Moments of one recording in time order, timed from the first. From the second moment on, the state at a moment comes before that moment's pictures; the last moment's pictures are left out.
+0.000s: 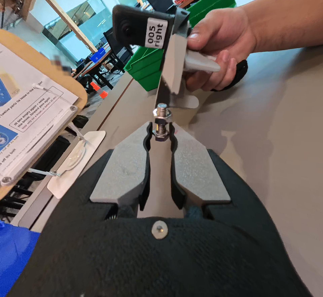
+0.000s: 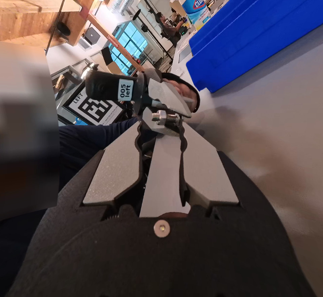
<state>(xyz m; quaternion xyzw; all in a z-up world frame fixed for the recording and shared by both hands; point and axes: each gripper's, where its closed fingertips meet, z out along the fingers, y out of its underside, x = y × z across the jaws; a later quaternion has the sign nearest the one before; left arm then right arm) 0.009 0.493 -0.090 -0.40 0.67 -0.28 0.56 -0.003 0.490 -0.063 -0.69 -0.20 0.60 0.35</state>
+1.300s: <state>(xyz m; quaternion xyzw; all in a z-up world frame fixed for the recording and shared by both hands) 0.015 0.512 -0.118 -0.56 0.60 -0.44 0.38 0.002 0.521 -0.099 -0.79 -0.26 0.28 0.48</state>
